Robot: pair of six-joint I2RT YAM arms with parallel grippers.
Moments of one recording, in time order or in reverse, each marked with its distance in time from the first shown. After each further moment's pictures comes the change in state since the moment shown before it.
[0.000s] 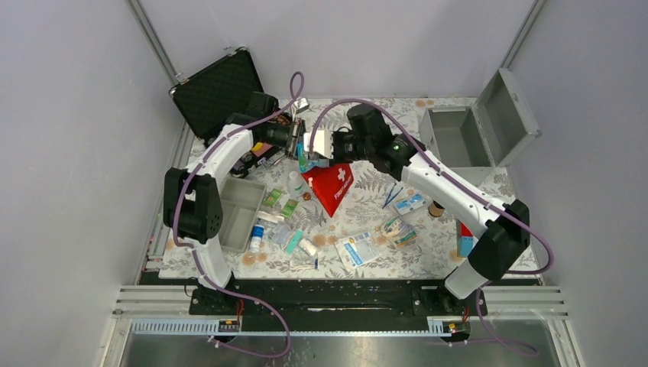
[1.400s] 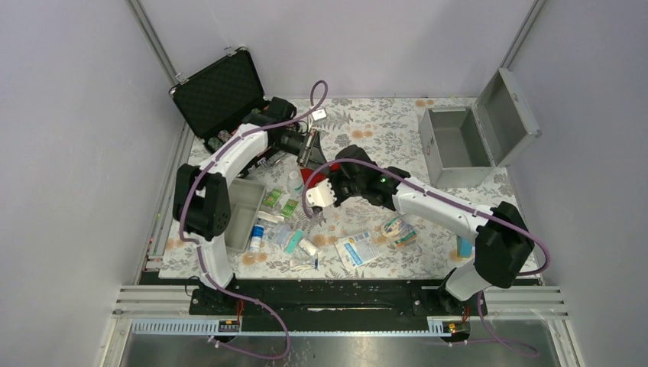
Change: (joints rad) left arm -0.102 0.035 0.009 -0.126 -0.044 0.214; right arm 0.113 -0.056 -0.362 0.097 0.235 -0.419
